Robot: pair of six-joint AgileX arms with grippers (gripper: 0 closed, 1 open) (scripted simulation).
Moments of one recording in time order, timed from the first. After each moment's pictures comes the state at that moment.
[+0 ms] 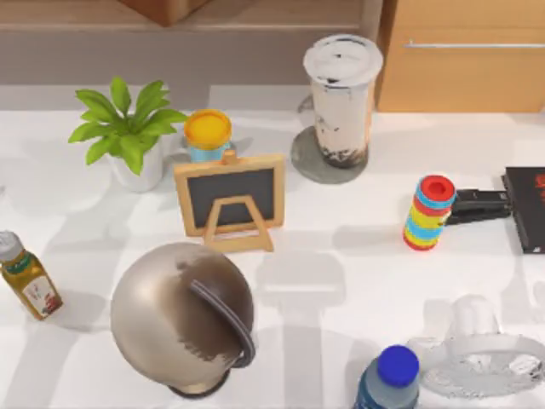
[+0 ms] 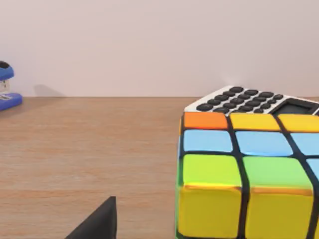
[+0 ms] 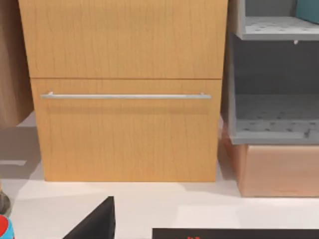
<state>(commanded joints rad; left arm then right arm) -0.38 1.88 1.81 0.08 -0.34 0.02 0.00 0.00 0.00 0.00 0.00 0.00</state>
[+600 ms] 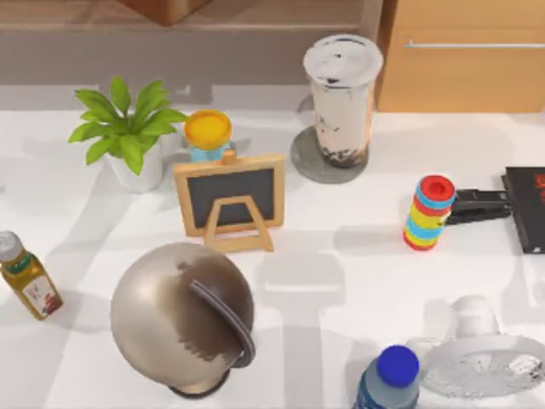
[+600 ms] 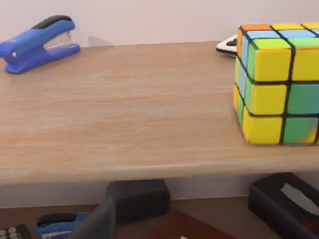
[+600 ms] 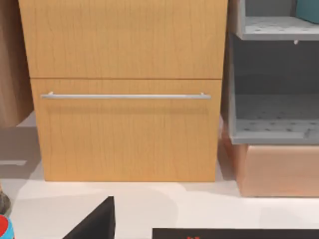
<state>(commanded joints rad) -0.32 1.47 1.38 0.03 -0.25 0.03 0.00 0.00 0.00 0.00 0.00 0.00</state>
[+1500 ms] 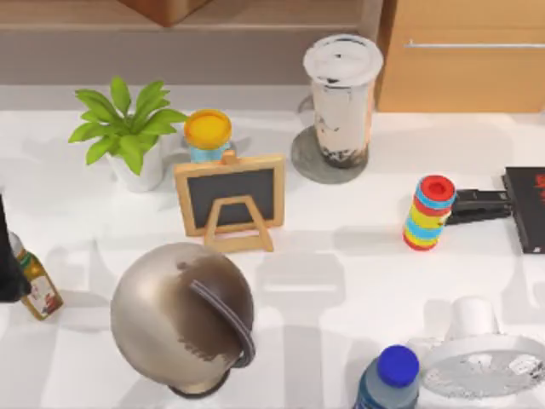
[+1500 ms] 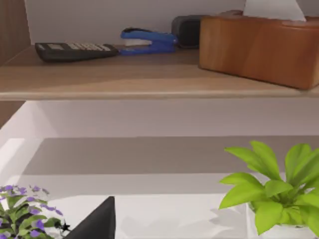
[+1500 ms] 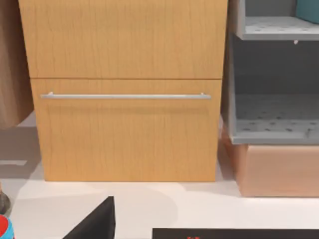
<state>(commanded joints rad) -0.05 0.16 0.14 -0.01 -0.03 0.01 0.00 0.00 0.00 0.00 0.00 0.00</state>
